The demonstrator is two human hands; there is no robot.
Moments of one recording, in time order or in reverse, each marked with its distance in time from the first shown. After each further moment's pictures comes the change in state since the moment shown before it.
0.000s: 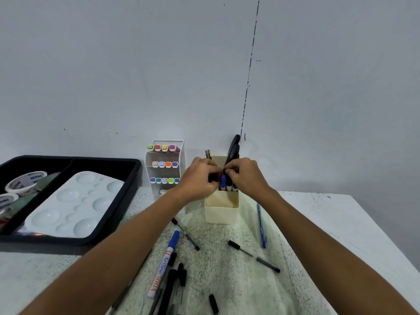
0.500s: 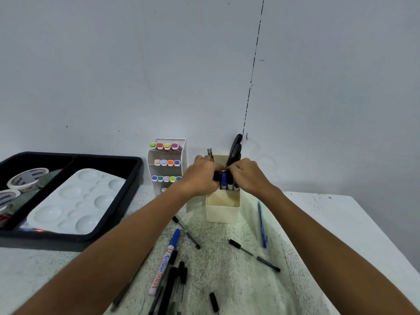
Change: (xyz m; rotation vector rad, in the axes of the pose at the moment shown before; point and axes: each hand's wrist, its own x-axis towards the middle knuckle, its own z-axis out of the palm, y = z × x) left_hand 0.004 0.010 -0.008 0.117 -0.111 -0.036; right_hand 0.002 -0.004 -0.001 -0.004 -0.102 0.127
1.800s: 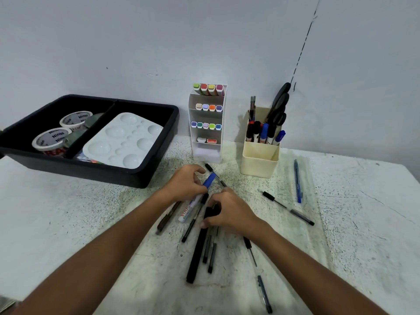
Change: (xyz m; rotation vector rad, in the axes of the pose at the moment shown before) left_hand -0.147 -0.093 0.047 -0.416 -0.038 -0.380; right_hand -0.140 -0.027 0.137 -0.154 -0.519 -0.076
